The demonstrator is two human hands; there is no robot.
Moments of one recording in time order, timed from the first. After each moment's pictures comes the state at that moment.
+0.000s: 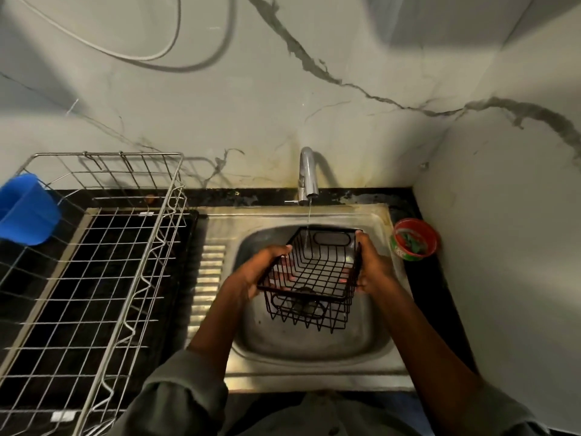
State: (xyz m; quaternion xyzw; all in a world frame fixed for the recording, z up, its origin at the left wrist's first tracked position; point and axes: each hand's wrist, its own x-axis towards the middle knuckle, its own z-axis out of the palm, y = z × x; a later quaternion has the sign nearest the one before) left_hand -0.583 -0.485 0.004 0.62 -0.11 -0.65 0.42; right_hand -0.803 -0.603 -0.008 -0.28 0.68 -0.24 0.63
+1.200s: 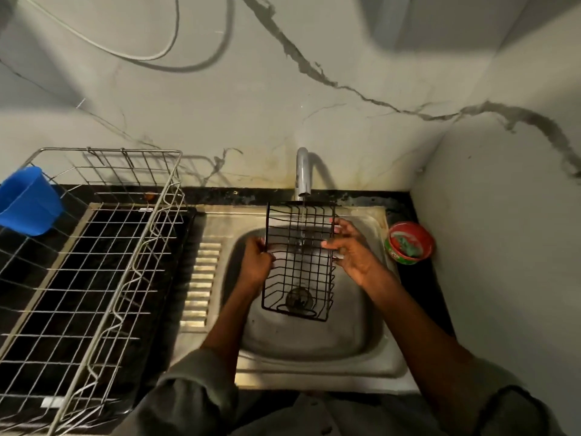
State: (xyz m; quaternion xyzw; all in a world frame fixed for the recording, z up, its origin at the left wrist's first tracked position) left_hand -0.606 -0.500 -0.032 0.74 -0.17 -0.40 0.51; right_hand -0.792 -0.621 0.013 -0.42 0.47 -0.23 0.74
